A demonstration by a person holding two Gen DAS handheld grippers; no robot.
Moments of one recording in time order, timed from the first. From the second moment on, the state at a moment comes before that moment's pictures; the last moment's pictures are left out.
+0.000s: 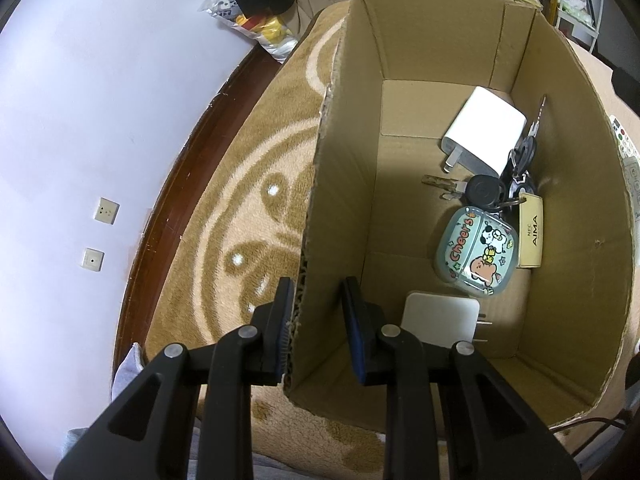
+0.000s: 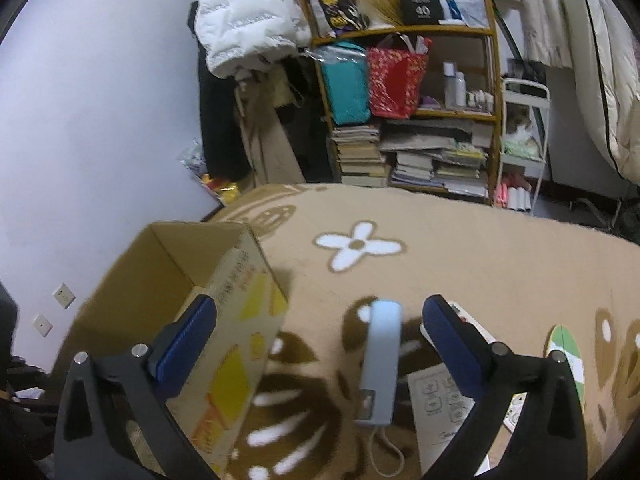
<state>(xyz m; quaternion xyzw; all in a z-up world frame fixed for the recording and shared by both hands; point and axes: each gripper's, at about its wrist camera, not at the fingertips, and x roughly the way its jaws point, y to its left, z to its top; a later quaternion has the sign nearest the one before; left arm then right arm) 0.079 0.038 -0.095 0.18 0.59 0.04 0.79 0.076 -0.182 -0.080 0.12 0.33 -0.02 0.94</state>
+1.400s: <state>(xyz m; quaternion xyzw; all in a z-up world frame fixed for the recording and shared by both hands) 0.080 0.039 -0.095 0.18 0.59 0.04 0.79 0.110 -0.191 -0.160 0.15 0.44 -0.03 0.89</state>
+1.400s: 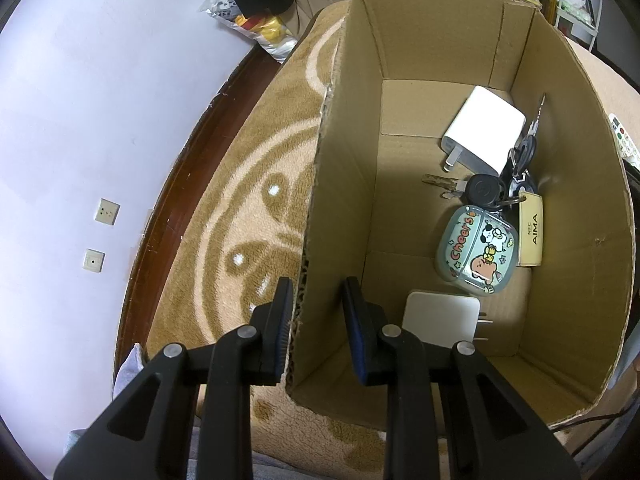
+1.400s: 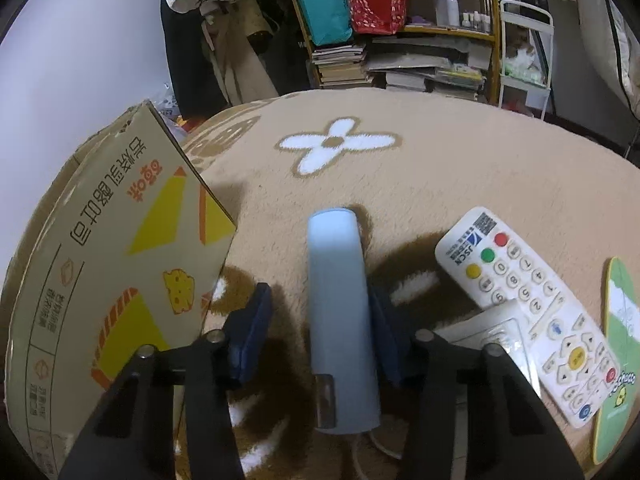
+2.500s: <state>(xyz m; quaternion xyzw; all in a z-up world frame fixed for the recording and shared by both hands) 0.077 0.032 -0.093 0.20 0.58 0.05 0.79 0.070 -0.138 -0.040 0.13 0.33 0.02 0.93</state>
